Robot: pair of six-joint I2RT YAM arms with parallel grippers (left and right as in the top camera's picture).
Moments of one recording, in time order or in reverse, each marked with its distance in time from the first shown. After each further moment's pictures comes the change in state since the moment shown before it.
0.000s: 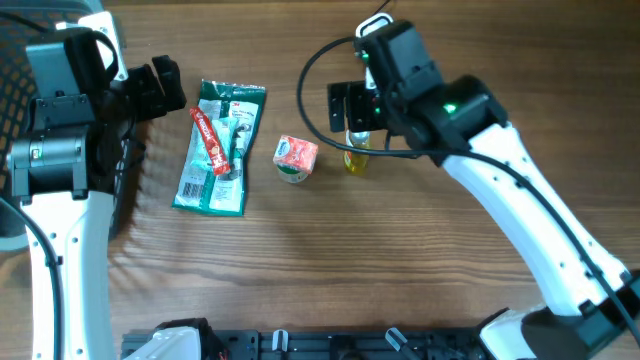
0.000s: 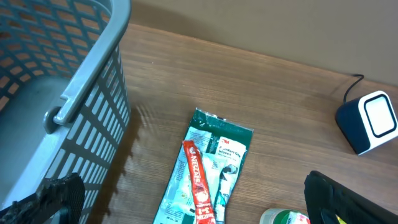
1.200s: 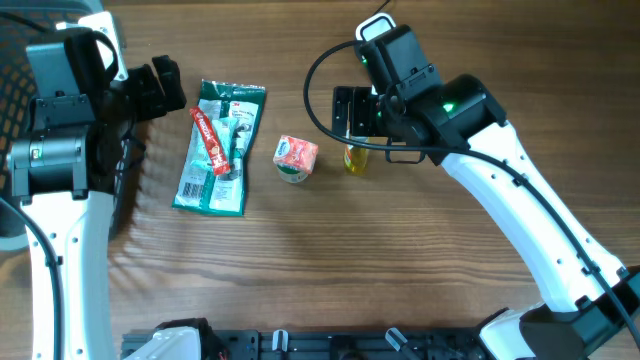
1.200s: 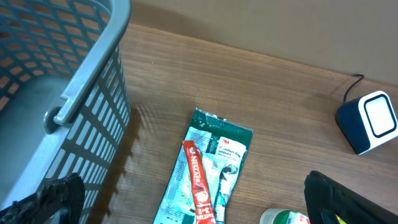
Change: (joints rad) left arm 0.000 0.000 0.000 0.000 0.000 0.000; right arm 0.000 0.011 -0.001 -0.071 0.001 0.102
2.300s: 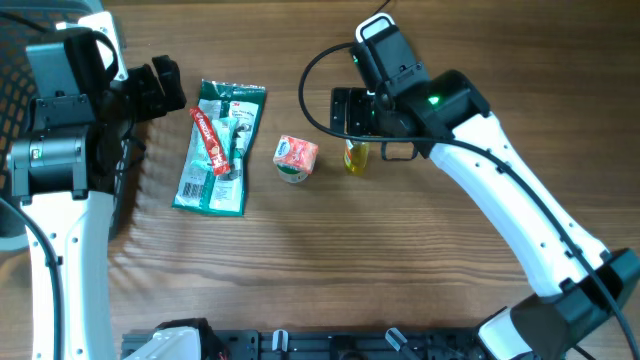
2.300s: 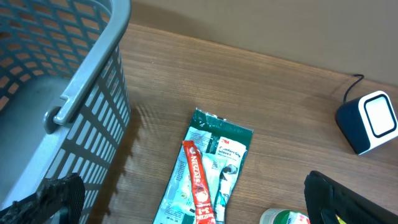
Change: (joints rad) left arm 0.000 0.000 0.000 0.000 0.000 0.000; right arm 0.000 0.057 0.000 0.000 0.031 0.000
